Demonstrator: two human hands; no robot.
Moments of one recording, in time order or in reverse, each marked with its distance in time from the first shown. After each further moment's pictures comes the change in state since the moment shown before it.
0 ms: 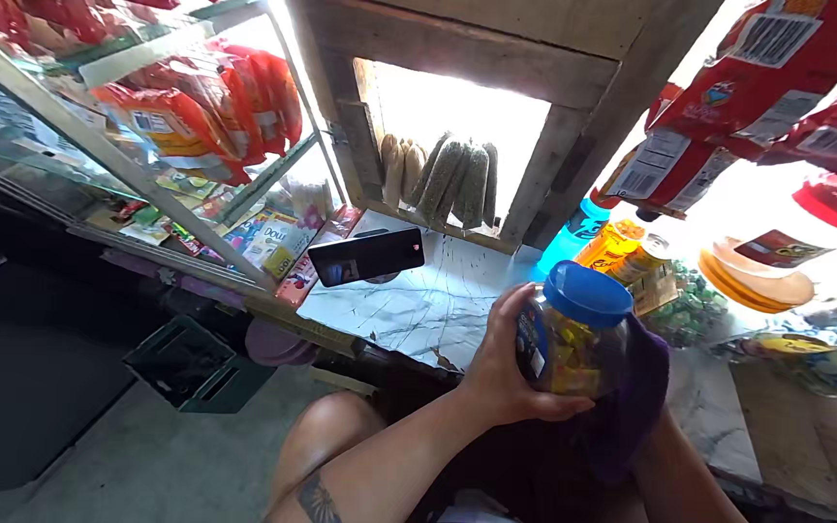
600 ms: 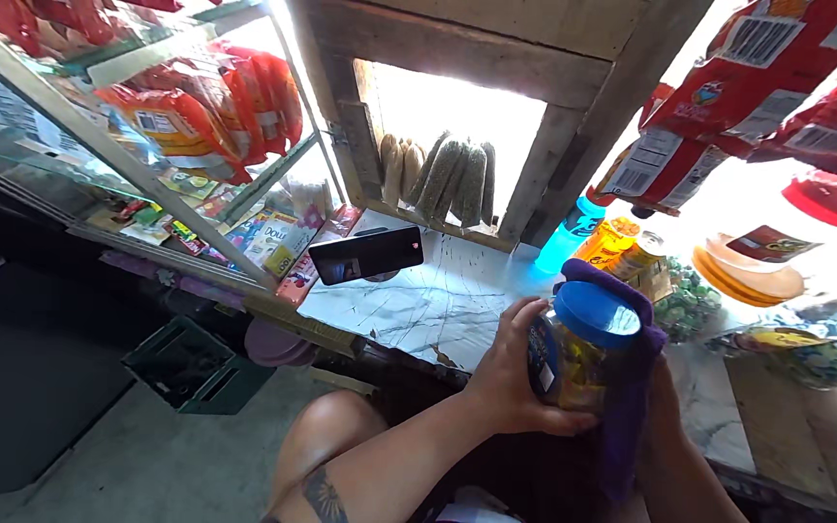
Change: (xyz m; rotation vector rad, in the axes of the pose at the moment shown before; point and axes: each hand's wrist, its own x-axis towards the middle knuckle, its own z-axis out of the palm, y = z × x) left_hand -0.009 0.002 0.005 0.040 -0.135 0.034; right_hand -0.026 -0.006 -0.034 0.241 -0.324 0.146
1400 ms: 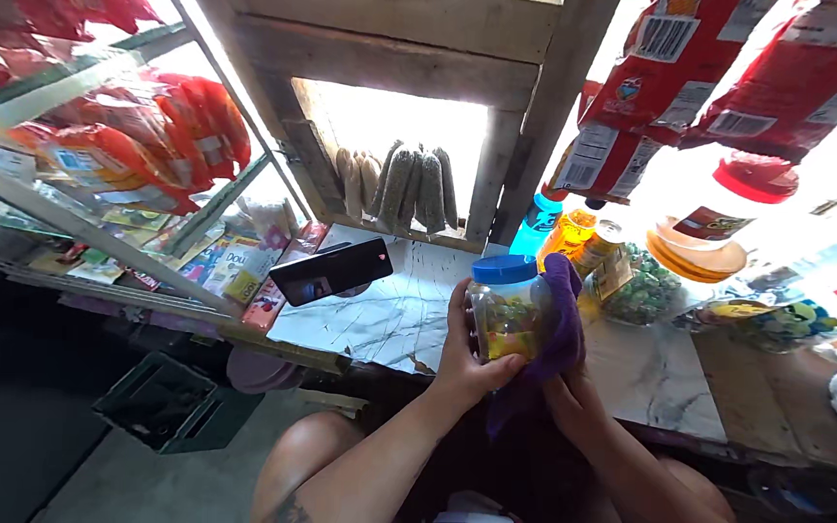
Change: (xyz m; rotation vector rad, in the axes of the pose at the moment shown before) left_hand 0.007 -0.001 -0.009 -0.401 0.170 -0.310; right_hand -0.002 0.047 0.002 -0.367 -0.269 -0.439
